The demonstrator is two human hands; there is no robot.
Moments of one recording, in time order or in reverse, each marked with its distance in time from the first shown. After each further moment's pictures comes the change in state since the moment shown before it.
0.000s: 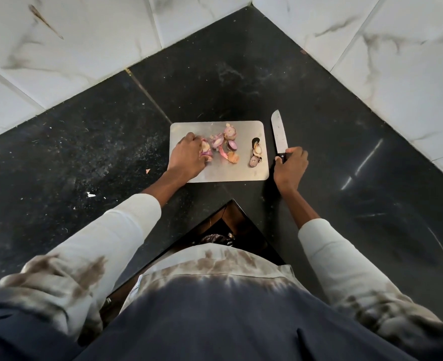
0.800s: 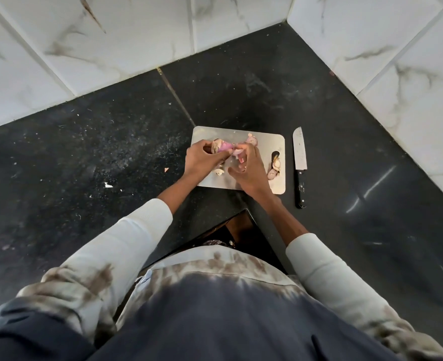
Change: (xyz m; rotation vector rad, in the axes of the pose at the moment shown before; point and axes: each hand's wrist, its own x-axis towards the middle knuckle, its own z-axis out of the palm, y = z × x) left_hand -0.003 -0.015 0.003 -0.707 0.150 -0.395; right_hand -0.061 -0.092 0.057 0.185 -0.574 -0.472
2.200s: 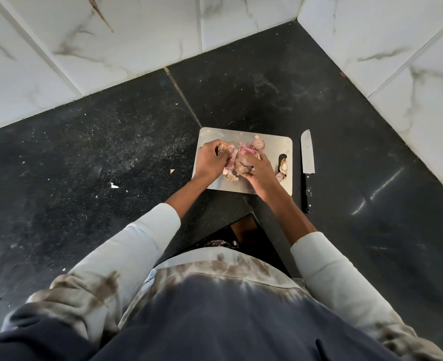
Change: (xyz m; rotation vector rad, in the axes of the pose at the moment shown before) left_hand 0.008 0.000 0.012 -0.030 0.022 0.113; right_hand 0.022 0.006 0.003 0.794 -0.079 0.521
